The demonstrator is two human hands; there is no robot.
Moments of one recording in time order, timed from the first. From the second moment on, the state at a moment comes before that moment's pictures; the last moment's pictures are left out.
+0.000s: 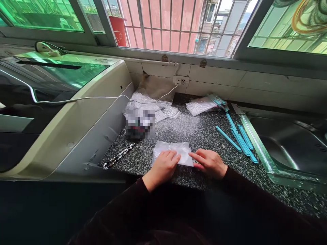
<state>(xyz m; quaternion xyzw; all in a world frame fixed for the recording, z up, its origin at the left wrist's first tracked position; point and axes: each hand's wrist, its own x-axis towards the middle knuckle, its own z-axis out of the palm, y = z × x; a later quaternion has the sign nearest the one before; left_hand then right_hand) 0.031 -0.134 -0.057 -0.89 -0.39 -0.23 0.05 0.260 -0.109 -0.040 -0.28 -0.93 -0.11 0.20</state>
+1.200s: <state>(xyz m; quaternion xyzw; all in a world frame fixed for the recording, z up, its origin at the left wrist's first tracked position) 0.070 -0.030 -0.025 -0.53 -0.44 -0.44 -0.57 0.252 -0.061 -0.001 -0.53 -0.59 0.49 0.37</state>
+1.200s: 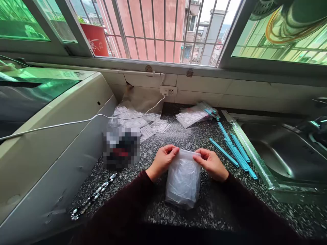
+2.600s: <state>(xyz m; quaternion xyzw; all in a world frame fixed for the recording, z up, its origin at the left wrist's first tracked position) 0.062 -0.033 -0.025 -0.55 -0.35 -0.25 -0.72 0.263 -0.057 0.003 -0.53 -0.63 0.42 0.37</state>
